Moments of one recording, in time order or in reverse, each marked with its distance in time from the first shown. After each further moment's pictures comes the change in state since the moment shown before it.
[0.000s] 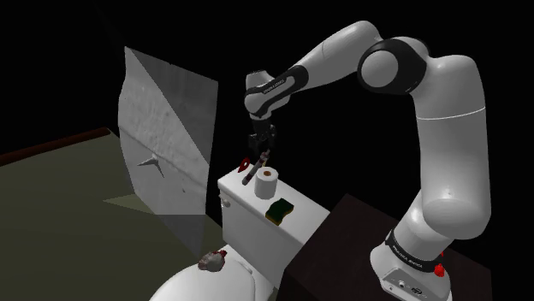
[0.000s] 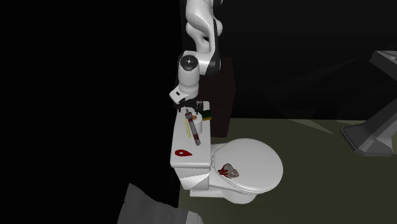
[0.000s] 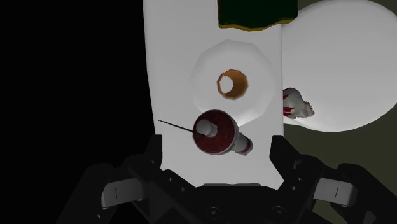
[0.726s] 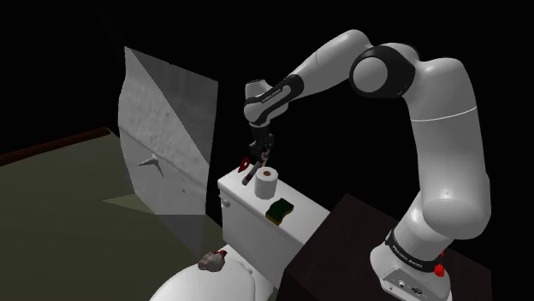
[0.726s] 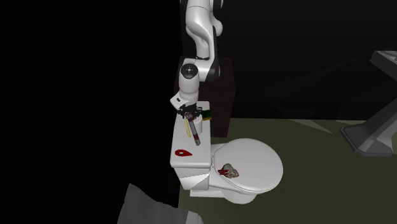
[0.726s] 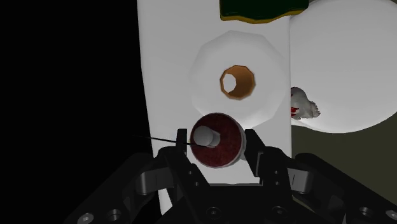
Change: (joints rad) arm -0.001 0.059 0.000 0.000 0.000 0.060 0.004
